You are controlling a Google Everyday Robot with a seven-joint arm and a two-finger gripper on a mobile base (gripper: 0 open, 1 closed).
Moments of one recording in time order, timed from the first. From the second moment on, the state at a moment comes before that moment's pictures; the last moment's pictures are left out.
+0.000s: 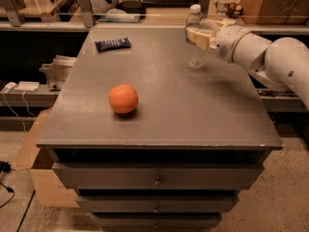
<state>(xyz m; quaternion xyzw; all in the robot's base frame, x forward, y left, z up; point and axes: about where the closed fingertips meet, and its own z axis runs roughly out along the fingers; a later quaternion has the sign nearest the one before) 0.736 -0.151 0.959 -0.28 0.65 0.17 0.69</state>
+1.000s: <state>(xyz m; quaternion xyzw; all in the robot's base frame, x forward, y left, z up) 0.736 -0.150 0.960 -0.29 0.65 0.17 0.68</state>
